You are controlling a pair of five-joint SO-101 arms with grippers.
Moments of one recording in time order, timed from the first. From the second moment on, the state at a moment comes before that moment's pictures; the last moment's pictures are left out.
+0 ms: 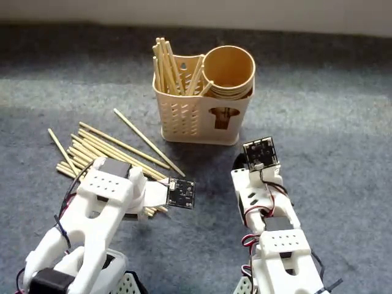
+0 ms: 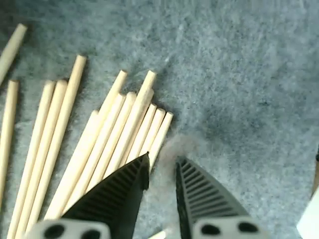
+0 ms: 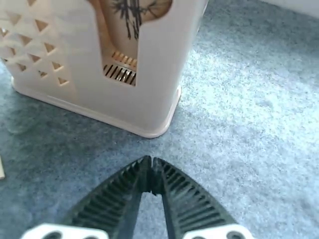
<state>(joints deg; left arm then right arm) 9.5 -29.3 56.0 71.2 -73.5 -11.4 -55.0 89.4 3.0 14.2</state>
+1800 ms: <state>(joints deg) 14.7 -33.0 44.3 86.5 -63.7 -11.4 -55.0 89.4 3.0 14.5</state>
